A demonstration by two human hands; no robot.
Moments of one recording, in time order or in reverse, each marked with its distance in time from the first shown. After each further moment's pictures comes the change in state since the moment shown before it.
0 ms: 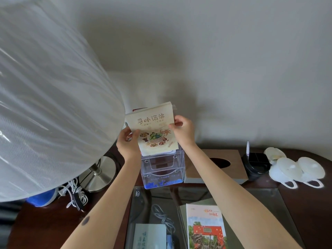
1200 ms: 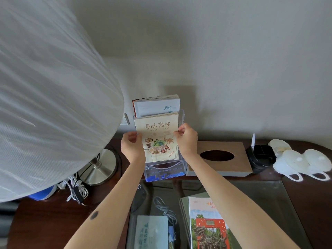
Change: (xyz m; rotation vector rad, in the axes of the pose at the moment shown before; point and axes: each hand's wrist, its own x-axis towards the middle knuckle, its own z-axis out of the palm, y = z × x) left_hand -0.004 -0.034 0.000 0.288 0.057 0.017; right_hand -0.026 0.055 0.019 -0.200 0.058 0.100
